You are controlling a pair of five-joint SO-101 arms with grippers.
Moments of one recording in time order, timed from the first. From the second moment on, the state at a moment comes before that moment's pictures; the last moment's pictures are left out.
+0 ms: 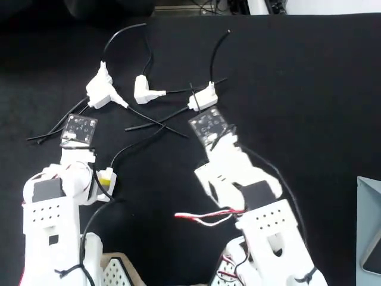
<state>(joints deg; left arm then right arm) -17.2 -56.8 67.6 62.2 -23.6 -18.9 -58.3 64.9 57.5 12.3</state>
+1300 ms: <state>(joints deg) -23.9 -57.2 76.1 54.5 -11.1 -6.0 11.0 15.1 69.8 51.3</state>
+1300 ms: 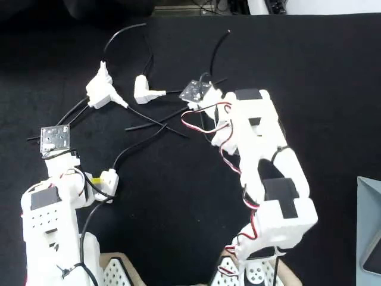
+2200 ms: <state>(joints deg) -23.9 -57.2 76.1 54.5 -11.0 -5.2 18.4 3.6 81.3 55.4</state>
